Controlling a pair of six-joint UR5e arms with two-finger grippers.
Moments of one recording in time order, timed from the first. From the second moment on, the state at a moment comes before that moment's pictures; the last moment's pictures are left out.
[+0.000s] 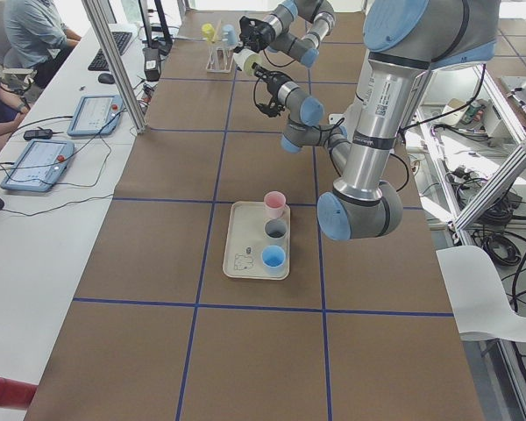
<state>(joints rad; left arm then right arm) -0.42 -1.94 -1.79 -3.21 -1.22 -2.75 0.52 -0.88 1.67 -0.32 1.42 1.94</state>
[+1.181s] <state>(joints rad) -0.44 -1.71 -1.96 -3.23 -1.30 -2.55 0.68 -0.90 1.67 -0.33 1.50 1.94</state>
